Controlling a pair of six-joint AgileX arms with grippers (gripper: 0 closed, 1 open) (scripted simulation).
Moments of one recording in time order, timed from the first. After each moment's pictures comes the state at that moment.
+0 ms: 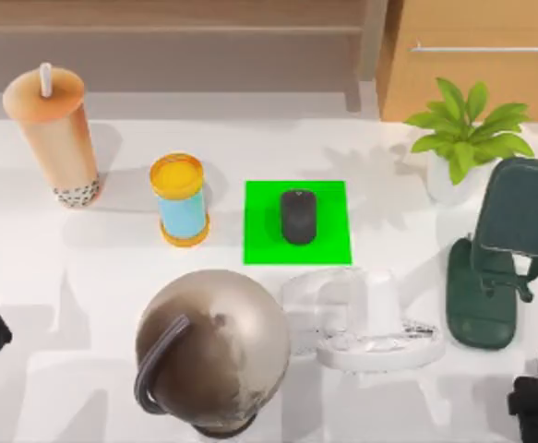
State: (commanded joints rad) left arm 0.00 0.00 0.00 0.00 0.00 0.00; right arm 0.29 1.43 0.54 -0.68 0.00 0.43
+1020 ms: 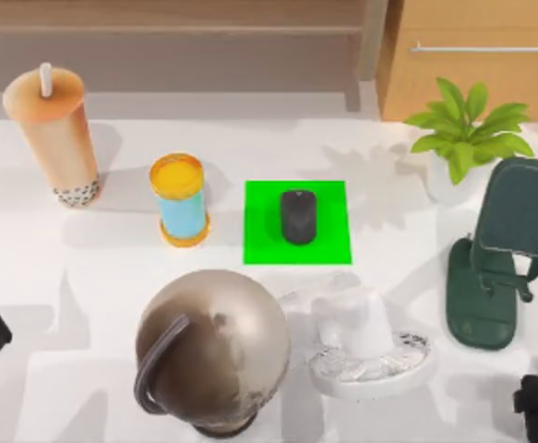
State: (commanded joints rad) left arm 0.00 0.00 0.00 0.00 0.00 0.00; right arm 0.27 1.39 0.52 -0.77 -0.02 0.41
